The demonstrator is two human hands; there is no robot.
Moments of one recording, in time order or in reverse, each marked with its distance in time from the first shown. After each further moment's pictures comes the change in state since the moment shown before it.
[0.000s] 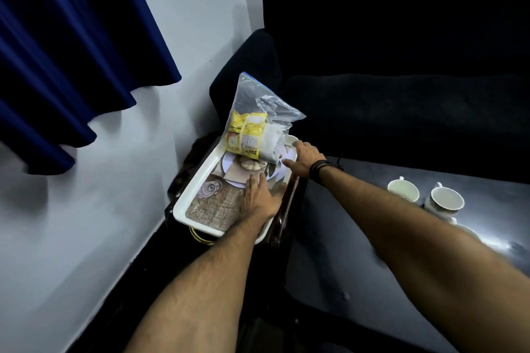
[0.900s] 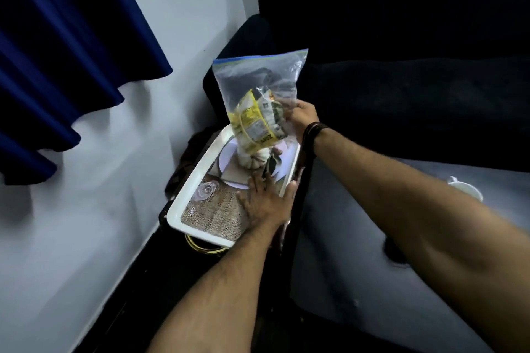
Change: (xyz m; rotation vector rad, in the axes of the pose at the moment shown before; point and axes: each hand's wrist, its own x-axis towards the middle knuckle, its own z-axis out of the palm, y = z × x) left_hand 0.015 0.009 0.034 0.072 0.094 -0.013; right_hand 0.050 -0.044 -0.040 1.354 0.192 0.094
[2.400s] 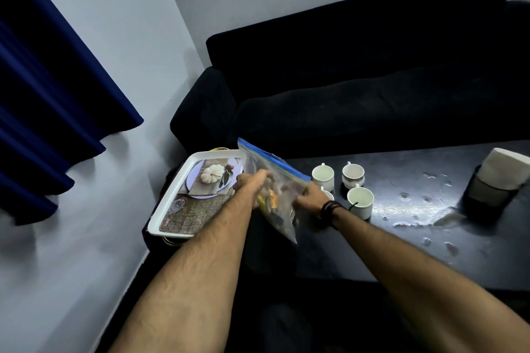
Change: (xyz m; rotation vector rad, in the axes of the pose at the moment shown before) left_hand -0.131 0.137 -0.099 -0.906 -0.185 -0.339; right_hand -0.229 0.020 -0.204 -0.631 -0.131 -0.071
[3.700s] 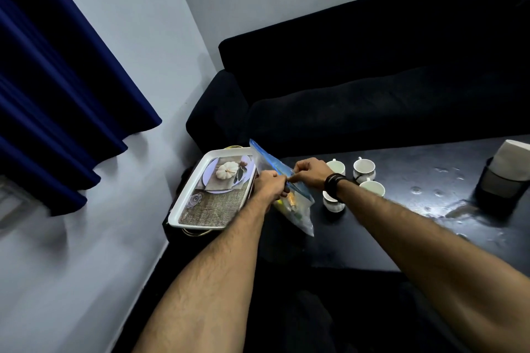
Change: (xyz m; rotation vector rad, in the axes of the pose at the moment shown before) left_hand -0.022 -0.017 -0.005 0.277 -0.071 0.311; right_hand -0.001 -0.060 -0.011 -0.192 -0.008 0.049
